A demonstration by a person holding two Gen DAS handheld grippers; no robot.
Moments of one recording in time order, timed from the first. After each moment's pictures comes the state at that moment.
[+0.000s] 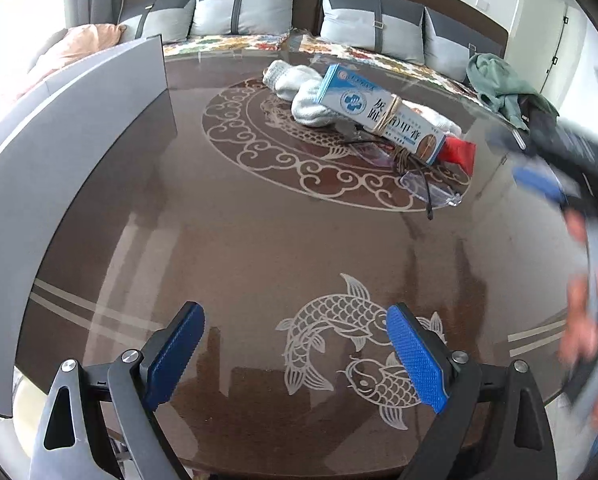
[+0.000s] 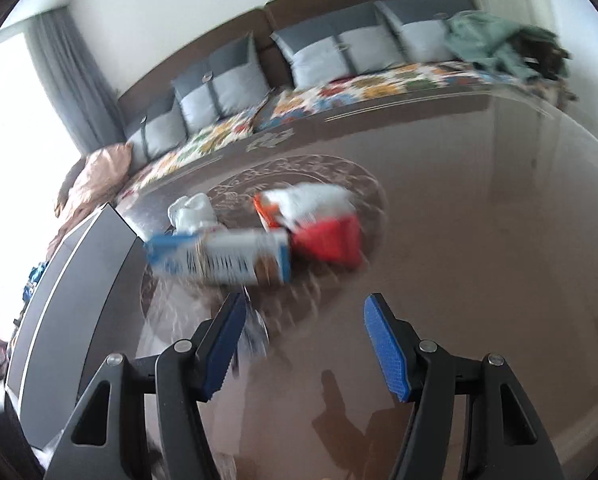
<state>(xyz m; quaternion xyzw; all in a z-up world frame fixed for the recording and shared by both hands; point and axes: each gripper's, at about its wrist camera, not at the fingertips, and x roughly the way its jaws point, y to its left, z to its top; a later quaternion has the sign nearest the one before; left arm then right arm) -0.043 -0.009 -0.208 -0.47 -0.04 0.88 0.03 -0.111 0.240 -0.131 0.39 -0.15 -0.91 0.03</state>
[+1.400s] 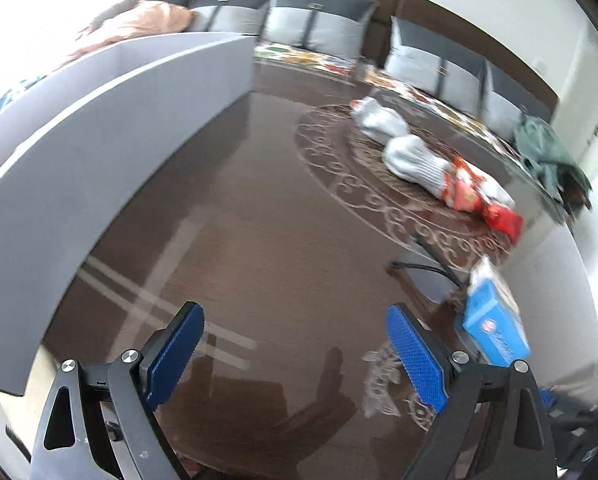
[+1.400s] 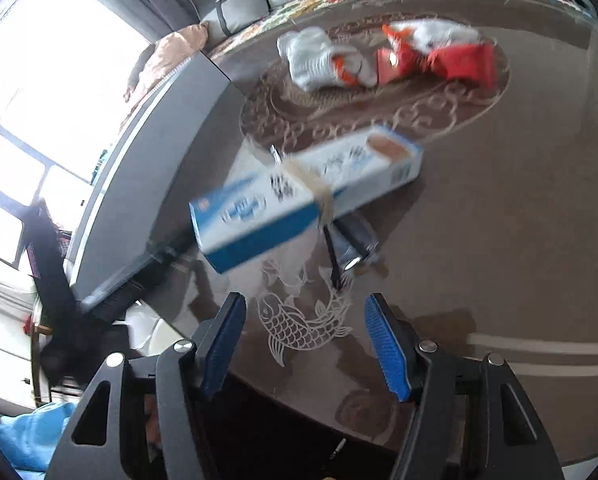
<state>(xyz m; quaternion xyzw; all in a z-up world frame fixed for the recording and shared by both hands) -0.039 -0.076 -0.201 -0.44 -0.13 0.89 -0.06 -0.021 0.163 -0.179 0.54 -0.16 -0.80 0.22</state>
